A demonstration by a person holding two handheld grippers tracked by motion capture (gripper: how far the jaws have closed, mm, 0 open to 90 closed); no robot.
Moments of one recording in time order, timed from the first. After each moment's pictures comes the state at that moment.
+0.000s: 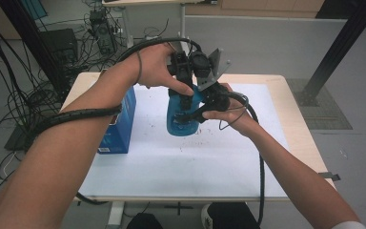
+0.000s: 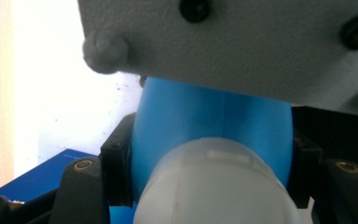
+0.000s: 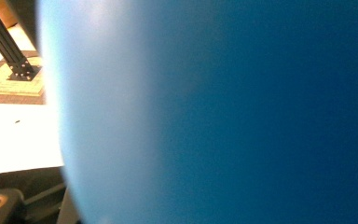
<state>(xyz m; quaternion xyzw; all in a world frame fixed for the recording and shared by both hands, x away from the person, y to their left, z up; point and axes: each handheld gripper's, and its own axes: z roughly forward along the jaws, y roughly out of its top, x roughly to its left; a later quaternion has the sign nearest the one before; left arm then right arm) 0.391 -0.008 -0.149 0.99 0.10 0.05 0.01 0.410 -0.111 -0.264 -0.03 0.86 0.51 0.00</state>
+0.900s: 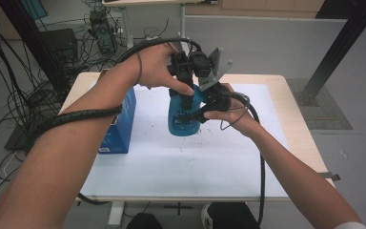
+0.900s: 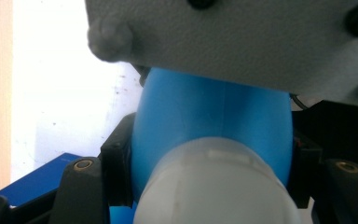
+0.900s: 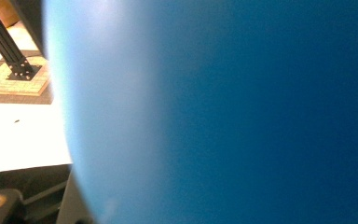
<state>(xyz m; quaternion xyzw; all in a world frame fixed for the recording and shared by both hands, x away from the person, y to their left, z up) 0.392 -0.008 -0.151 0.99 0.10 0.05 0.01 0.410 -0.114 -0.265 -0.03 0.86 0.51 0.00</state>
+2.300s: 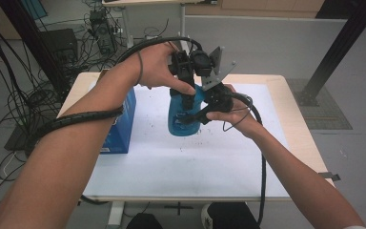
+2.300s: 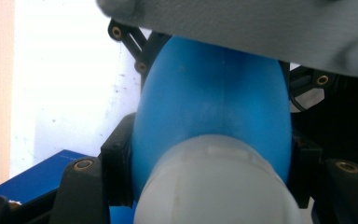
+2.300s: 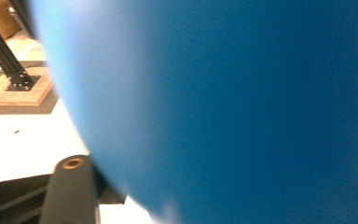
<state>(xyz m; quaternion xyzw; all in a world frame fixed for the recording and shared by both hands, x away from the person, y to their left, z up) 0.388 -0.010 -0.145 0.99 0.12 0.05 0.02 0.407 -0.121 -0.267 0.00 0.86 0.52 0.00</state>
